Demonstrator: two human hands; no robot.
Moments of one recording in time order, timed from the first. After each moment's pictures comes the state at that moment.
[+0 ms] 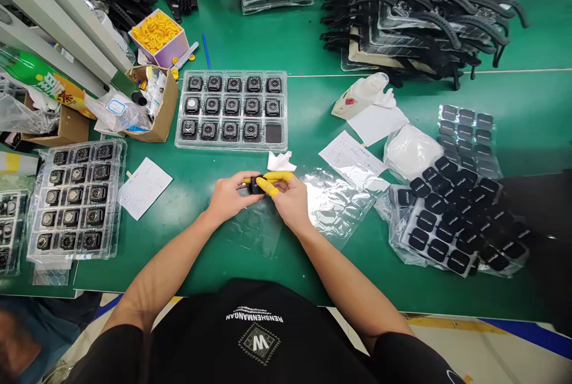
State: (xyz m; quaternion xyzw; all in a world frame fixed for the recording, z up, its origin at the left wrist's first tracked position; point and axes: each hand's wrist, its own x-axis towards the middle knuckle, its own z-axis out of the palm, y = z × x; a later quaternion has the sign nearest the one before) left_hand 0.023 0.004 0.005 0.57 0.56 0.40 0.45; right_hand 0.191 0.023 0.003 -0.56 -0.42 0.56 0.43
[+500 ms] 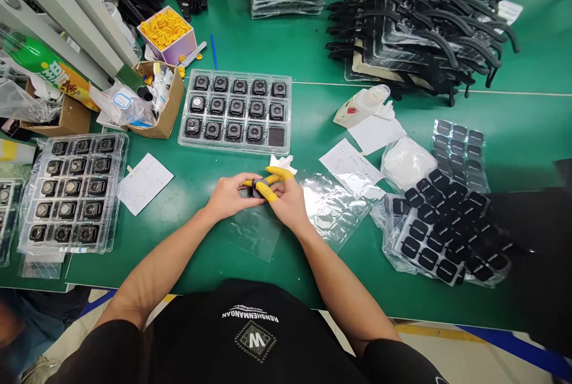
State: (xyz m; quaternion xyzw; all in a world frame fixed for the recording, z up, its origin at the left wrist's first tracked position) left_hand 0.017 0.006 0.004 0.56 0.54 0.38 0.50; right_hand 0.197 0.026 -0.004 -0.55 -0.50 0.56 0.36
